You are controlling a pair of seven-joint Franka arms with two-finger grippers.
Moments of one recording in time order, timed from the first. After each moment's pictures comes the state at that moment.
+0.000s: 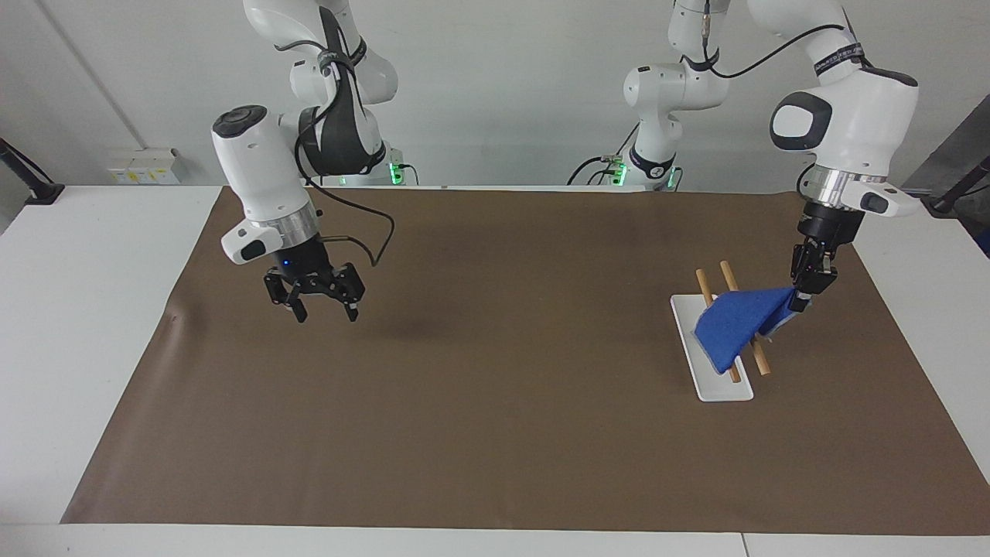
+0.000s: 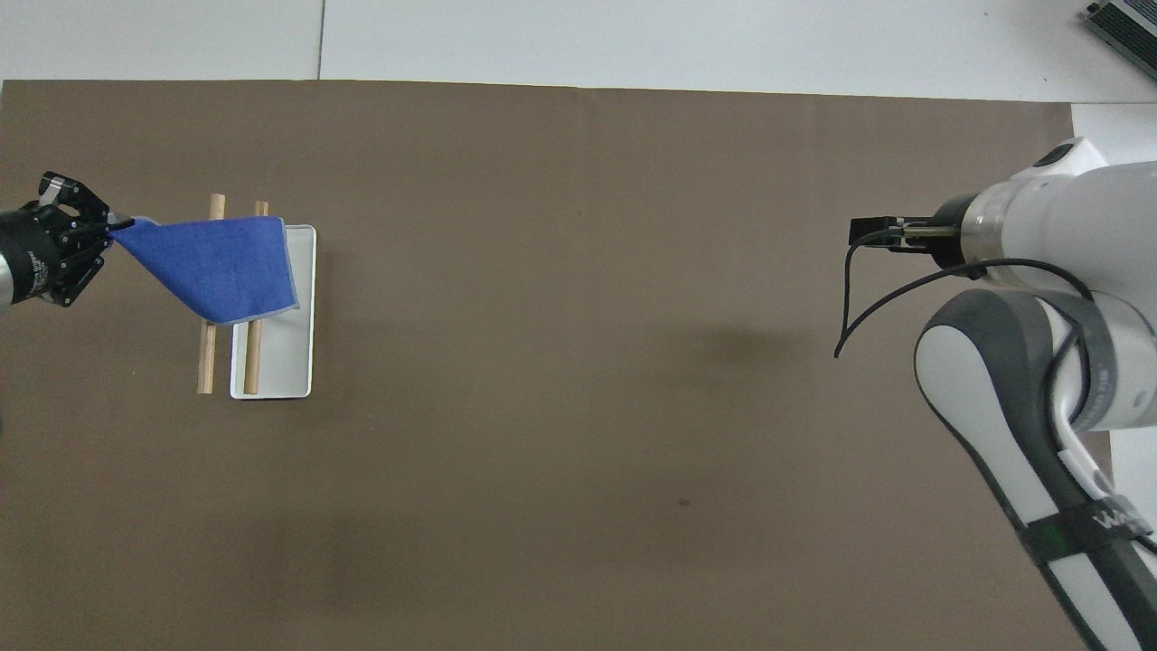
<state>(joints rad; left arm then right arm) -0.02 -0.09 0.08 -2.11 -0.05 2.54 -0.98 -0.01 0.07 0.02 -1.75 0.01 2.00 0.11</state>
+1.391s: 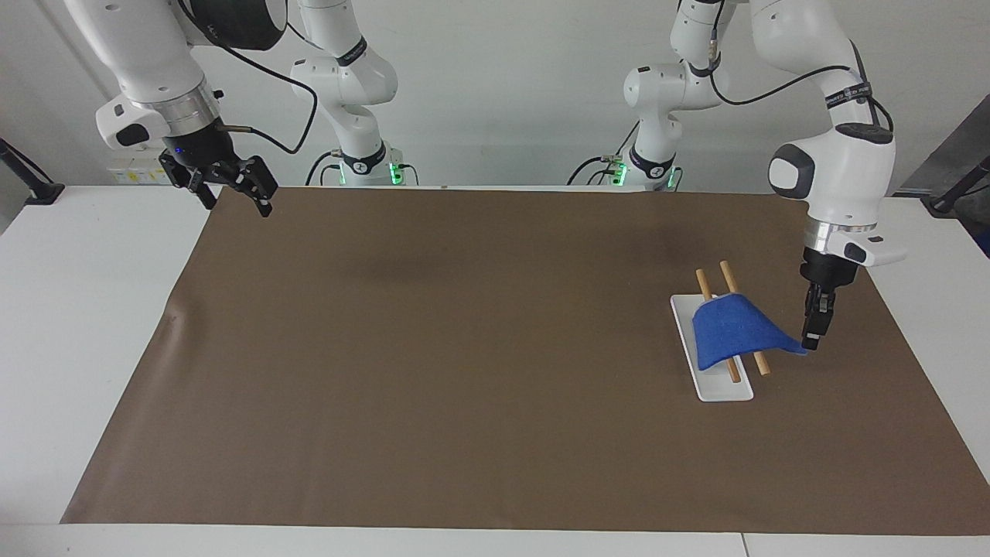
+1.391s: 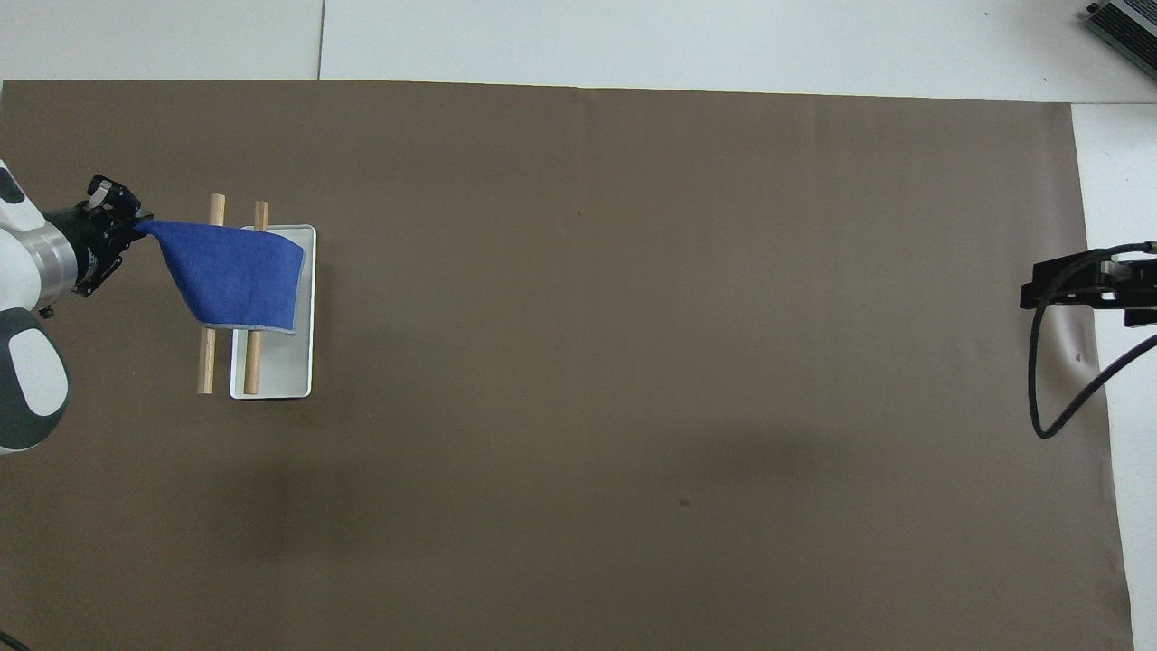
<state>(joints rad) -0.02 0.07 0.11 -2.10 -0.02 2.69 -0.85 0.00 -0.07 -0.05 -1.69 -0.02 1.62 0.11</state>
